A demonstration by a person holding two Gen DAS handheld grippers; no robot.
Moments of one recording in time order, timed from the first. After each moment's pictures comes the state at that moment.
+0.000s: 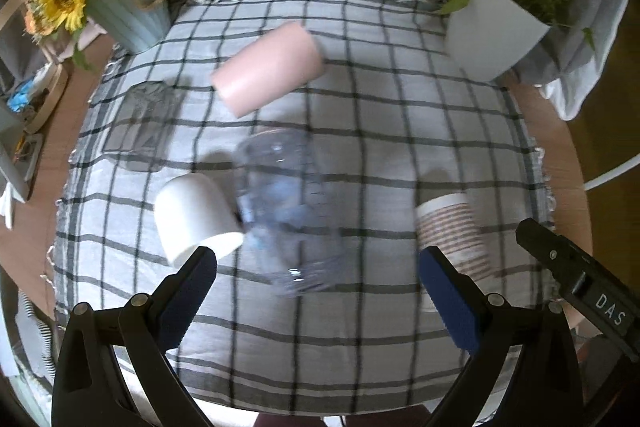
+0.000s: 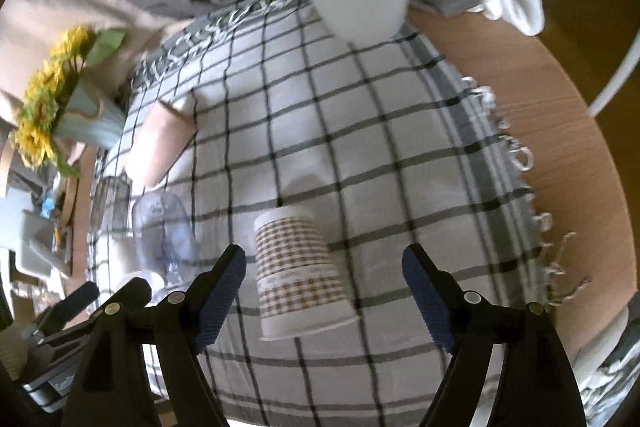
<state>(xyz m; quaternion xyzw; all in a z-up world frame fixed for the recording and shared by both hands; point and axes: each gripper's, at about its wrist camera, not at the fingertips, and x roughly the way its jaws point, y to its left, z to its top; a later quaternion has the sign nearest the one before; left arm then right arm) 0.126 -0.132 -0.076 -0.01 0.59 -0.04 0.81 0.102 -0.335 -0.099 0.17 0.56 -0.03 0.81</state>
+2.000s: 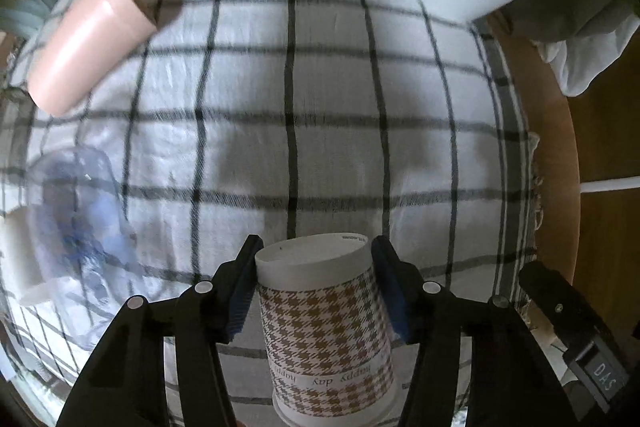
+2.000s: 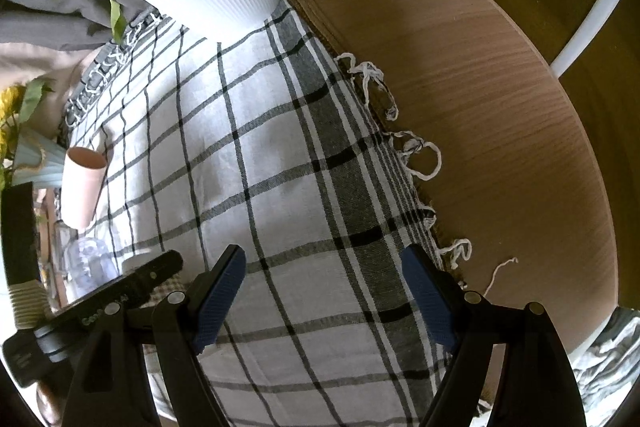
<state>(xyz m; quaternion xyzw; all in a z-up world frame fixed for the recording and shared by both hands) 0.199 -0.241 -0.154 -0.03 0.68 -0.07 0.73 0.119 -0.445 -0.147 0.22 0.61 -0.08 0.76</state>
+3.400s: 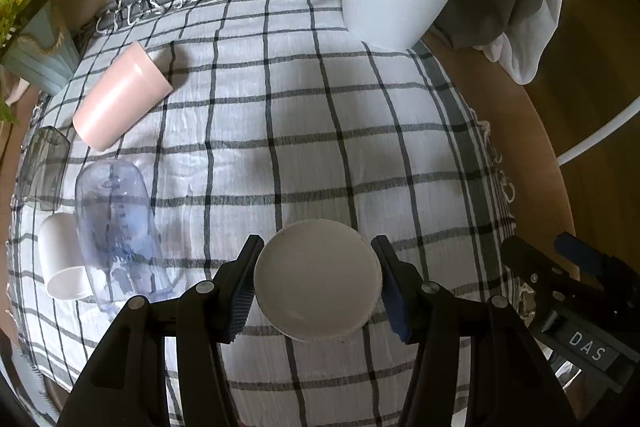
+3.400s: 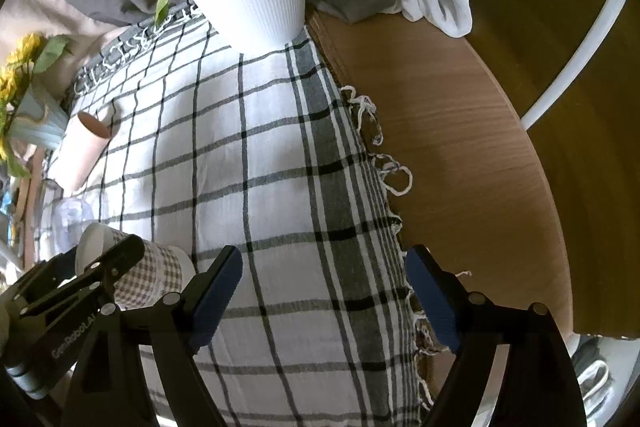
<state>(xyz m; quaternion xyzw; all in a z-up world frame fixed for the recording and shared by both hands) 0.140 -0.251 -0.116 0.02 0.58 -0.10 0.81 0.092 -0.430 -0.116 0.11 0.58 -0.08 0.80</state>
